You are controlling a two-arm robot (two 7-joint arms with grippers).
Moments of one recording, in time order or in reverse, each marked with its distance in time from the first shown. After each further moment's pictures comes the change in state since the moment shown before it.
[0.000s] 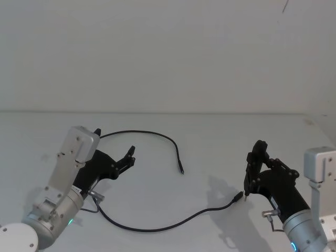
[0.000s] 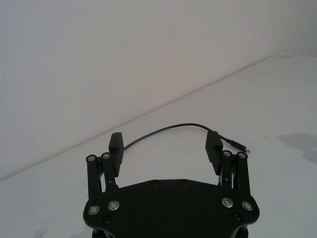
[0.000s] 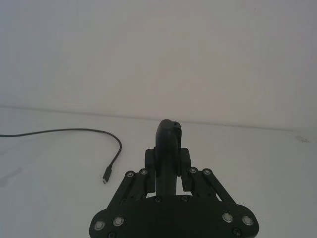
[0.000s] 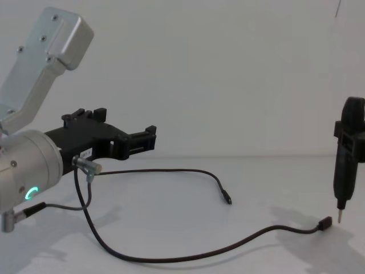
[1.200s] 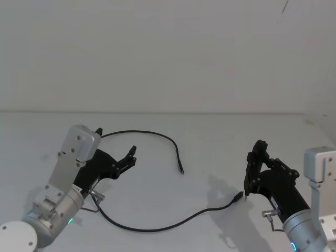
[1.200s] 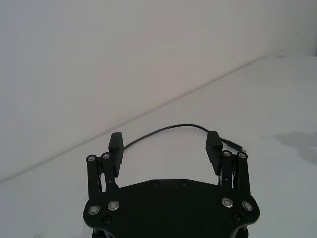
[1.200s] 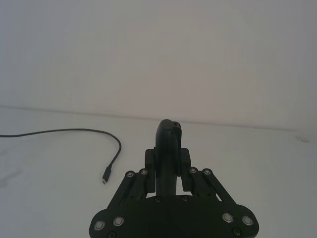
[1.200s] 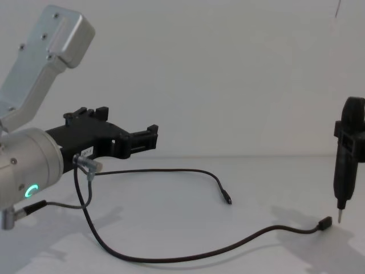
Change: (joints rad) left arm -0.004 0.004 0.000 -0.004 -0.001 0.005 -0.017; right arm 0.000 -0.001 0.000 0.000 -0.001 0.000 -0.002
